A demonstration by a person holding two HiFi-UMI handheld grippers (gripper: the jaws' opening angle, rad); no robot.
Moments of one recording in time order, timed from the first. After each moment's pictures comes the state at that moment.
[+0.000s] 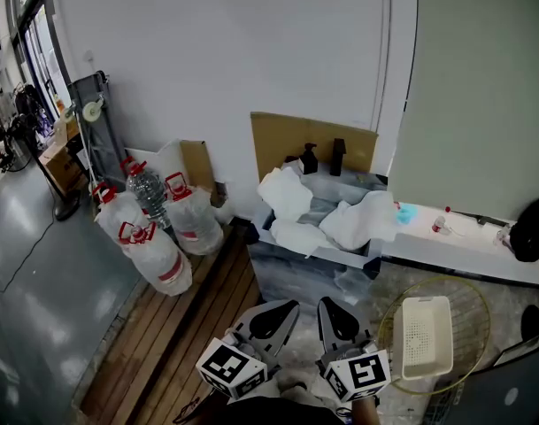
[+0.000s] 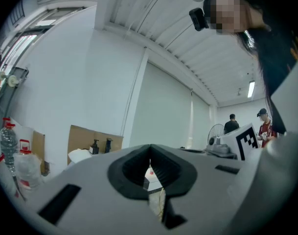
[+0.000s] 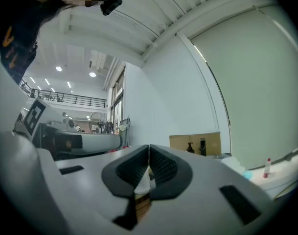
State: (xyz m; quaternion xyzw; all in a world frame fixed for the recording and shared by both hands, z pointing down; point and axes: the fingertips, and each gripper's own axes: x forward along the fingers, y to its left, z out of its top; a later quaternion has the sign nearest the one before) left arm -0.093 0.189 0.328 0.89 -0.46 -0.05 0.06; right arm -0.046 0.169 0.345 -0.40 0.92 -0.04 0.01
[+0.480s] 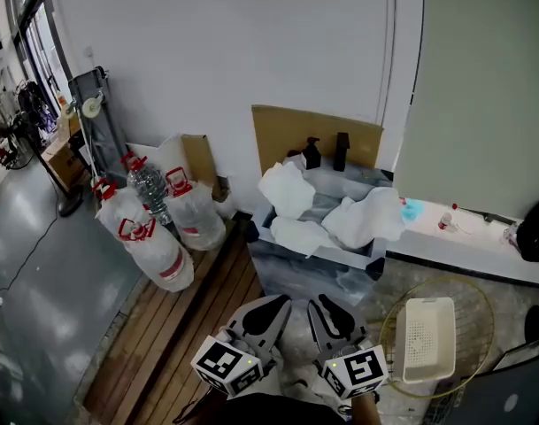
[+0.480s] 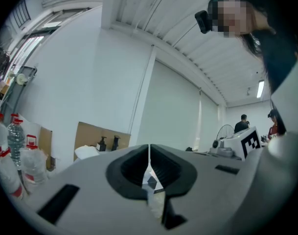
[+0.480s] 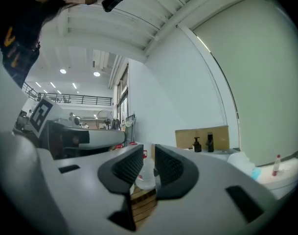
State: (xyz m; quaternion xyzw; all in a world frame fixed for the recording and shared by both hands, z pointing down) left arm -0.108 0.161 0.347 0.86 -0.50 -0.05 0.09; right arm -0.058 0.148 0.367 -0.36 0.93 -0.05 -0.01
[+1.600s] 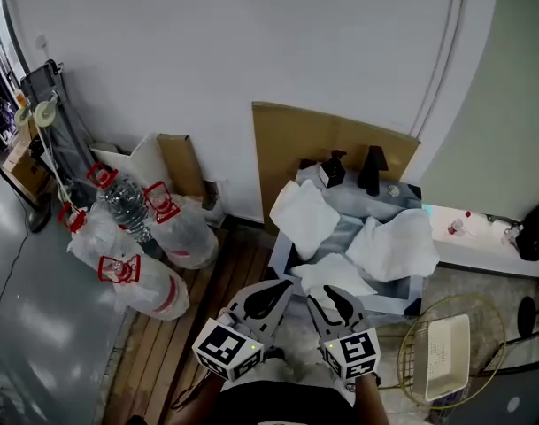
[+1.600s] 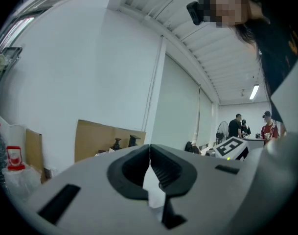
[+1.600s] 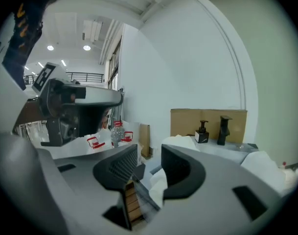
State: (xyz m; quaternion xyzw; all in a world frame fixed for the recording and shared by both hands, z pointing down) left arm -0.266 -0.065 0.383 0.90 -0.43 -0.02 0.10; right arm -0.208 -0.070 0.471 -0.40 0.90 -0.07 -0.15
